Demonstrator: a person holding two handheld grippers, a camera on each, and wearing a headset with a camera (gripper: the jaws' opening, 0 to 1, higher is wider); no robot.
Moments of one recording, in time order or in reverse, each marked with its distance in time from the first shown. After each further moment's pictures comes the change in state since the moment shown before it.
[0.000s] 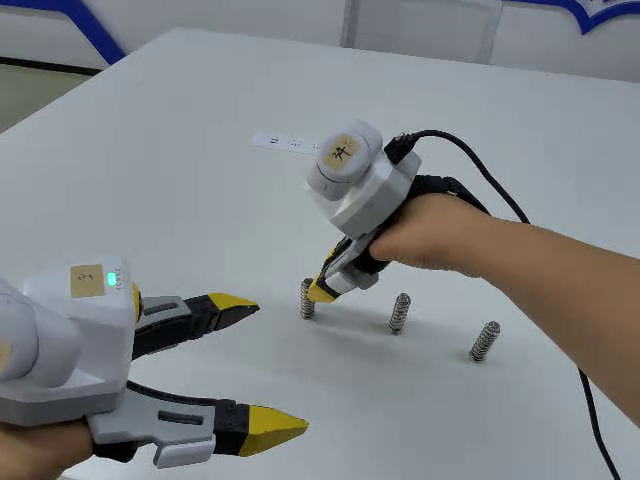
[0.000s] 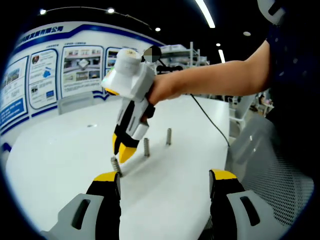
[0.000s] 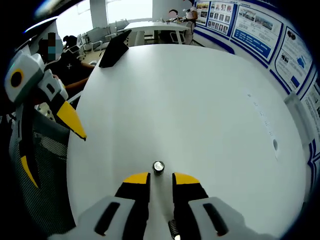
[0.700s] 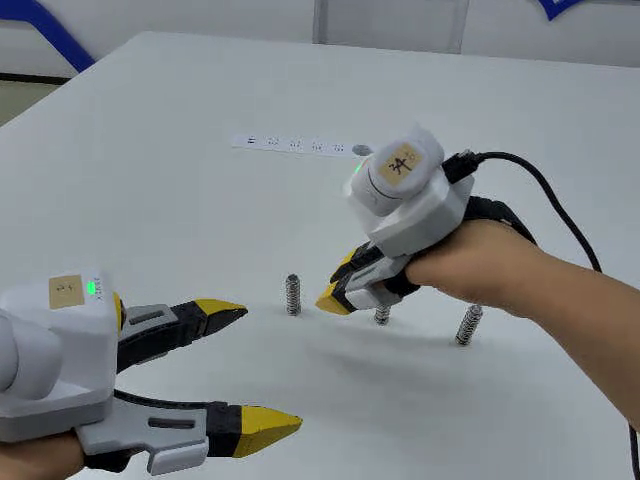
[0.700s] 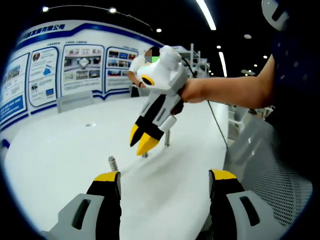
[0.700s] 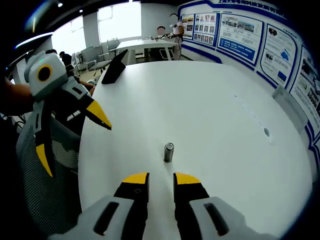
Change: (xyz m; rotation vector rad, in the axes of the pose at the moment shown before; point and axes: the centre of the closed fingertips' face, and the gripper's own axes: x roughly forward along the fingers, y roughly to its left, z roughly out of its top) left arm 0.000 0.000 0.000 -0.024 -0.012 -0.009; right arm -0.036 0.015 -0.021 0.095 -0.173 -0.048
